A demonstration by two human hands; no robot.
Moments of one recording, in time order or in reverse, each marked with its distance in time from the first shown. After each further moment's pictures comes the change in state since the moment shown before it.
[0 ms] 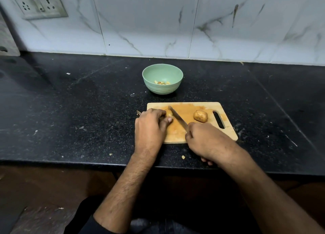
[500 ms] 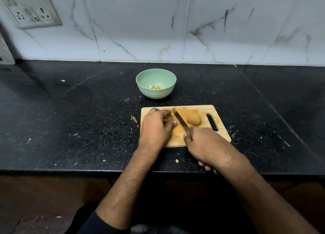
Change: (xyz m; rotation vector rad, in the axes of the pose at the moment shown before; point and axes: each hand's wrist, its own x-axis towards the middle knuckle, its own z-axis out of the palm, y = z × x) left_hand 0.015 0.027 0.010 0.000 -0.179 -0.001; right_hand 0.000 0.015 0.003 0.092 0.003 0.102
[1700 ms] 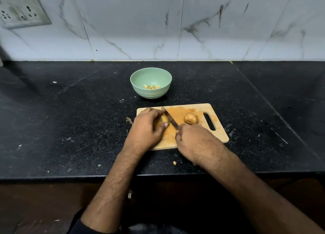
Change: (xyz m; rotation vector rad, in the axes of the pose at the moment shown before) left_hand 0.007 -0.027 -0.009 0.030 -0.046 0.219; right_hand 0.010 -0.011 0.004 -0.114 0.083 -0.106
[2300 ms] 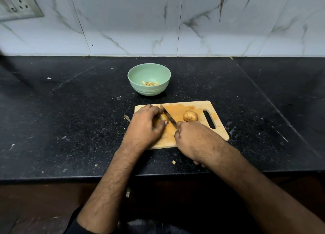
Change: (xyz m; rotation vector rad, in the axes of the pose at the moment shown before) left_hand 0.005 0.001 -0.002 0.073 -0.018 -0.009; right_hand 0.006 -0.002 -0.008 0.032 -0.091 0.023
